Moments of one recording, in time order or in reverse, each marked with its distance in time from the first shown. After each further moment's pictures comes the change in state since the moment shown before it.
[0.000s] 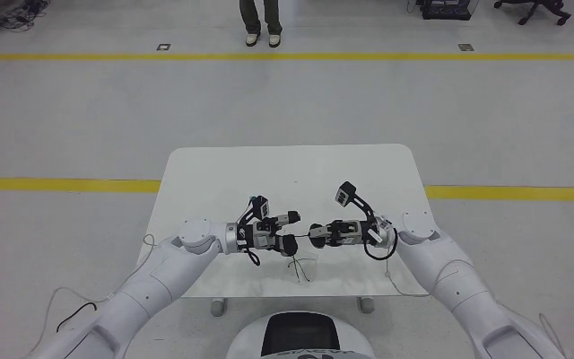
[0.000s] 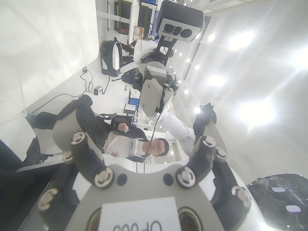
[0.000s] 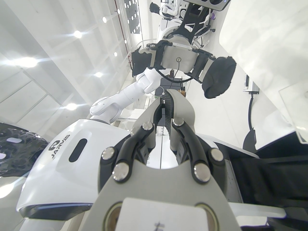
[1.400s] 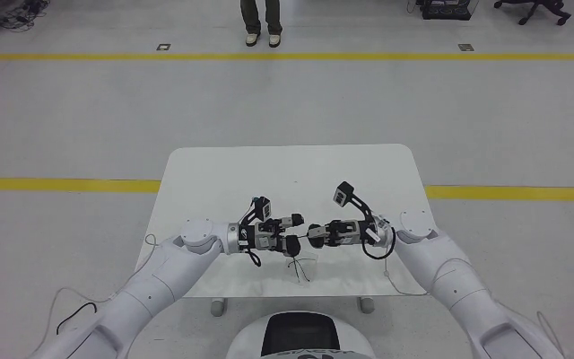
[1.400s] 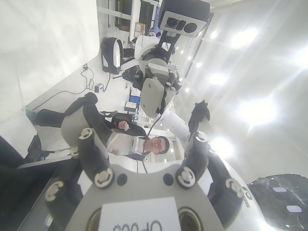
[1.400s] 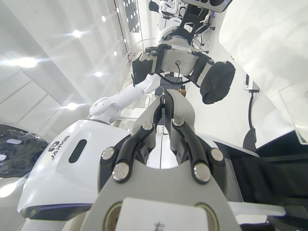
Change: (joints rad) left arm 0.003 -0.015 -0.014 0.008 0.022 0.013 -0.020; right arm 0.014 -0.012 -0.011 0.020 -0.005 0.004 0.007
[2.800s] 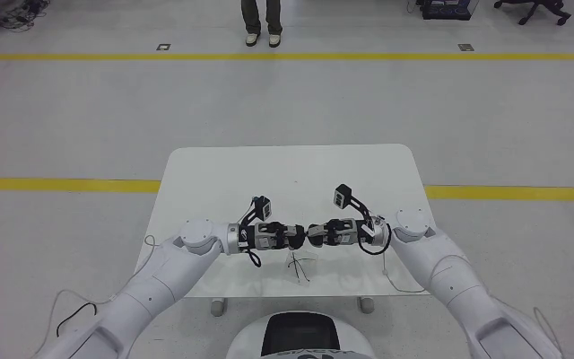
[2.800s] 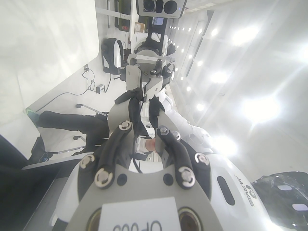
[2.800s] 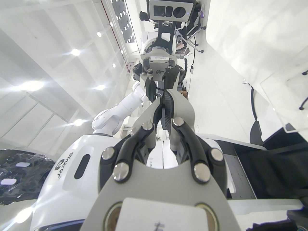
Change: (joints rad) left arm 0.013 -0.005 -0.021 -0.008 0.025 -0.016 -0.006; right arm 0.031 -0.015 -0.025 0.073 -0.021 0.095 -0.033
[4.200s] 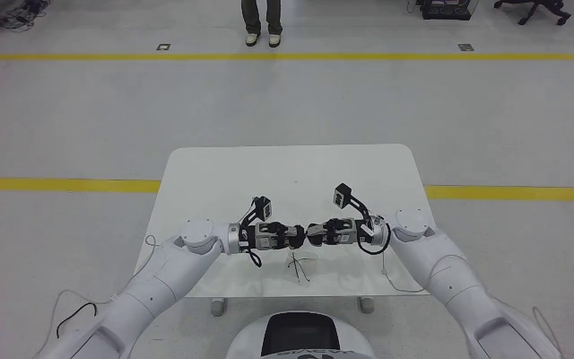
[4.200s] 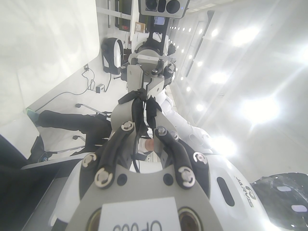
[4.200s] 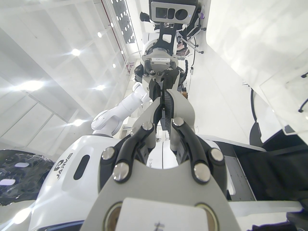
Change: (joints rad) left arm 0.001 -0.009 -0.007 0.008 0.007 0.009 -0.005; right arm 0.002 -0.007 0.005 0.006 -0.009 -0.005 -0.002
